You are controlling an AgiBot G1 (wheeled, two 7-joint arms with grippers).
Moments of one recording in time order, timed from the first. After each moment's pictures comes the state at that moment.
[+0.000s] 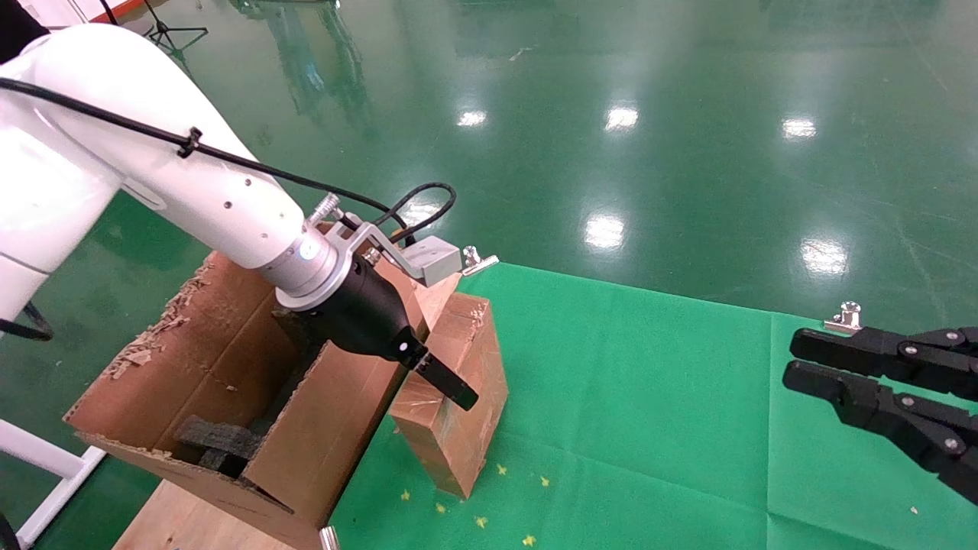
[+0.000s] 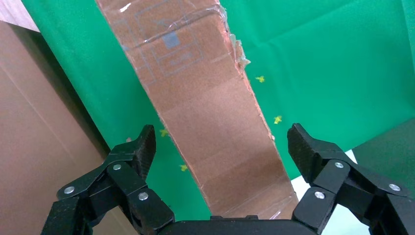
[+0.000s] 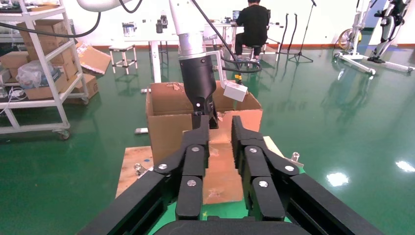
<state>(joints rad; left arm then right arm) -1.85 0.90 1.15 -1.04 1.64 1.55 -1.39 1.07 -0.57 -0.36 1.23 -0.66 -1.44 0.13</state>
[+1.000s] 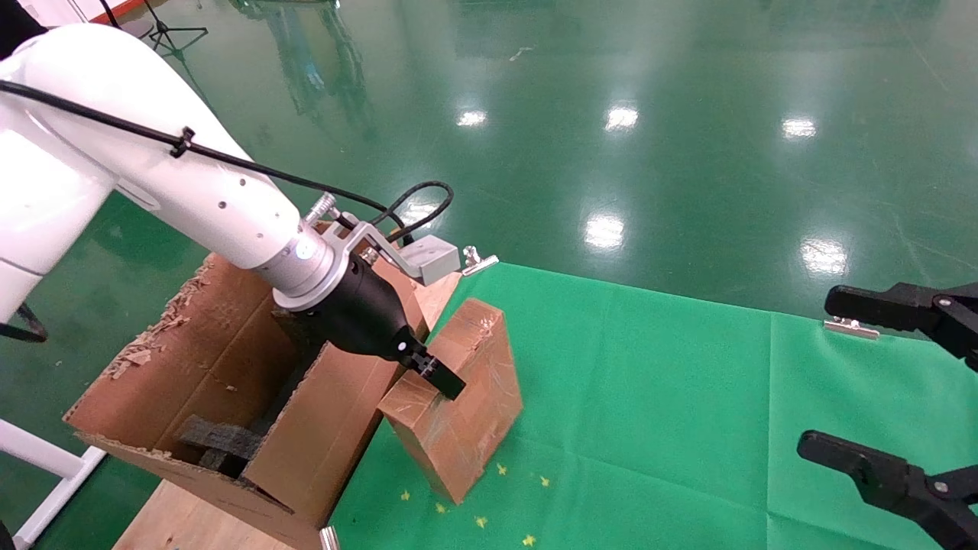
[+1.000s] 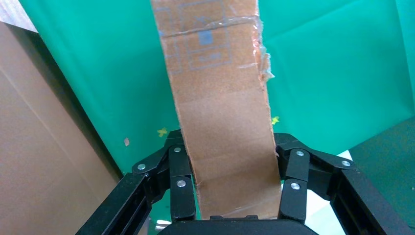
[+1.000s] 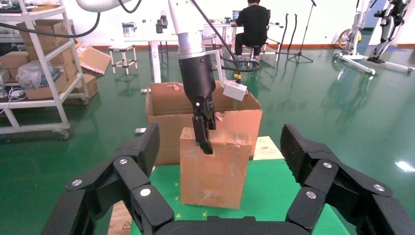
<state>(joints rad) -1.85 0.89 1.14 -1.05 1.63 1.55 -1.39 1.07 -0.57 -0.36 1.23 -0.66 -1.44 0.13</state>
